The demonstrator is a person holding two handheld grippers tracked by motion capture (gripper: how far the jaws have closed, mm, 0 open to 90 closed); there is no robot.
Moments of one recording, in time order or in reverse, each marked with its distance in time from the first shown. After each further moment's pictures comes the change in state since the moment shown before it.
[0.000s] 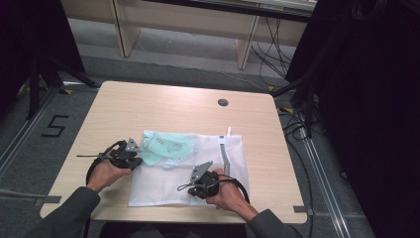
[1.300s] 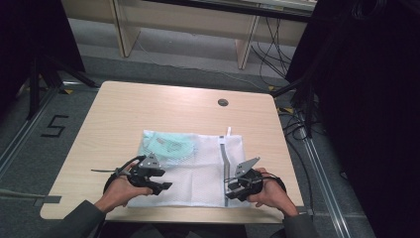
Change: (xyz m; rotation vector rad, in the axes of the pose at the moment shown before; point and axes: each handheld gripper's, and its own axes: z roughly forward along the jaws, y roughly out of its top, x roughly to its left) left arm -0.083 0.022 -0.017 -0.151 -0.286 0.020; right arm -0.035 -0.093 -0.069 0.014 0.025 0.173
